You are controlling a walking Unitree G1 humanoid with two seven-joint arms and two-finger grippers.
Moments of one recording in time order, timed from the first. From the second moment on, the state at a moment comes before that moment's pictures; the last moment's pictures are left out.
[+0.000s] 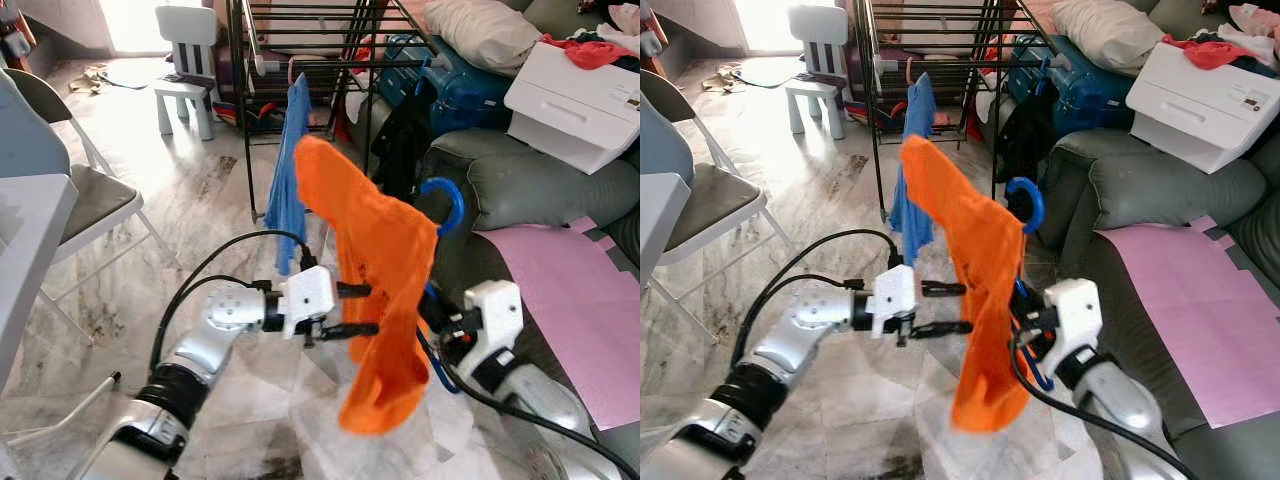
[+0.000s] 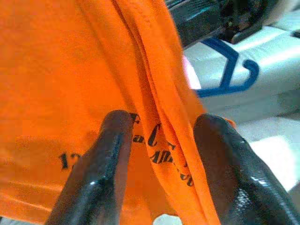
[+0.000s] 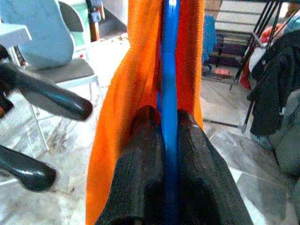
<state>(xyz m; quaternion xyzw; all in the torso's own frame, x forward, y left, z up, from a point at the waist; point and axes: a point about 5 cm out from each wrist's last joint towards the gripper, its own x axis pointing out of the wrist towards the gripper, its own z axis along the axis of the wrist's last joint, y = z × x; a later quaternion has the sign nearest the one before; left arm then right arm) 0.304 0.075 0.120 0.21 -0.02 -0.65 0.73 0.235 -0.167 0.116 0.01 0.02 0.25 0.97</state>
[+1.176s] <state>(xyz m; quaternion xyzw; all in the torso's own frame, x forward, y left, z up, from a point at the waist) 0.335 0.123 0.130 0.36 -0.04 -0.57 0.74 0.168 -0.214 0.099 -0.04 0.14 0.37 0.92</state>
